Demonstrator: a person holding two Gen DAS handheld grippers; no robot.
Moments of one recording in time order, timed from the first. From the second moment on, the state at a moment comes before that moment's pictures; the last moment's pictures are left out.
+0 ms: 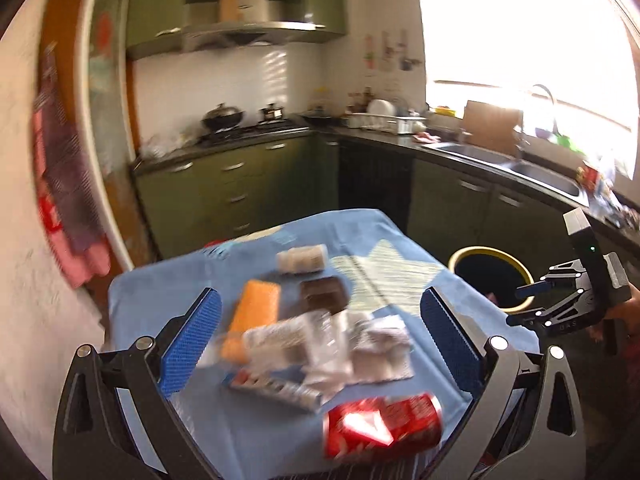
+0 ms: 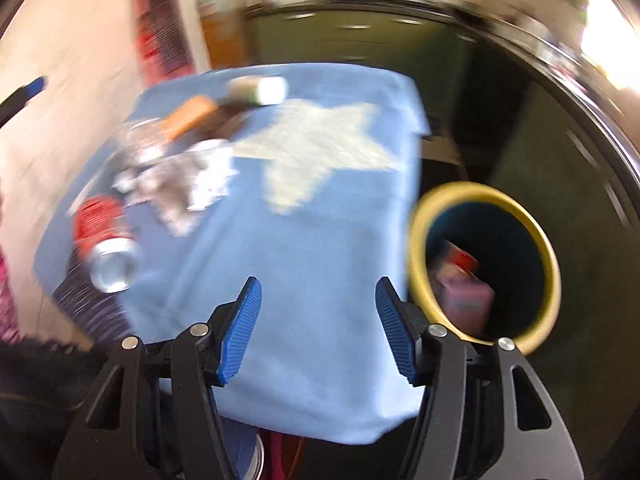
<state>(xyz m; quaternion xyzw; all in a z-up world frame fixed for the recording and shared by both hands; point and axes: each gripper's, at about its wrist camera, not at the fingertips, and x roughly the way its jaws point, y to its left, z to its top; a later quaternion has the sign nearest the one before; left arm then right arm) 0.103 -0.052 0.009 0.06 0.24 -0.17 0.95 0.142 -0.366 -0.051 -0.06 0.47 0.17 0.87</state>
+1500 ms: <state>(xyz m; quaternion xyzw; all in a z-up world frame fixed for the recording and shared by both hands) 0.074 0.025 -0.036 0.01 0.28 -0.09 0.96 0.162 -0.094 -0.121 -0.35 0.60 0.43 0.58</state>
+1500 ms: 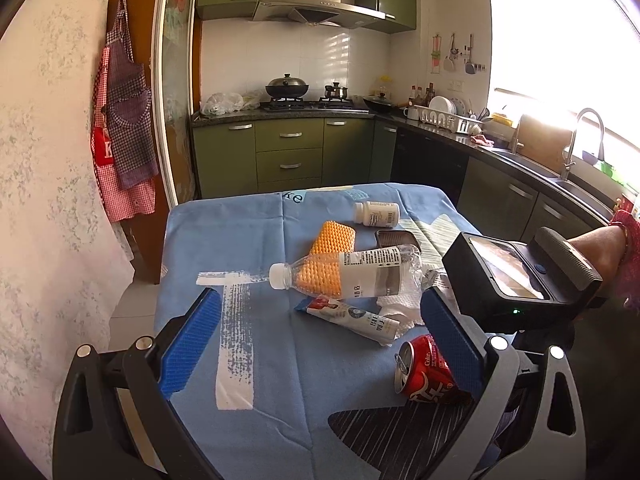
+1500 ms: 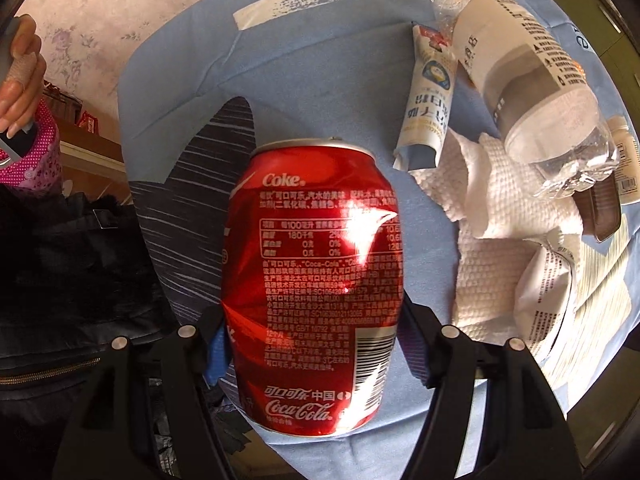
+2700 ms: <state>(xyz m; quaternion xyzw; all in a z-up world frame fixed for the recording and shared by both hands) 0.099 -0.016 -0.056 0.03 0.32 -0.13 0.94 0.265 -0.499 -0.130 -0.02 0.64 -0.02 0.77</state>
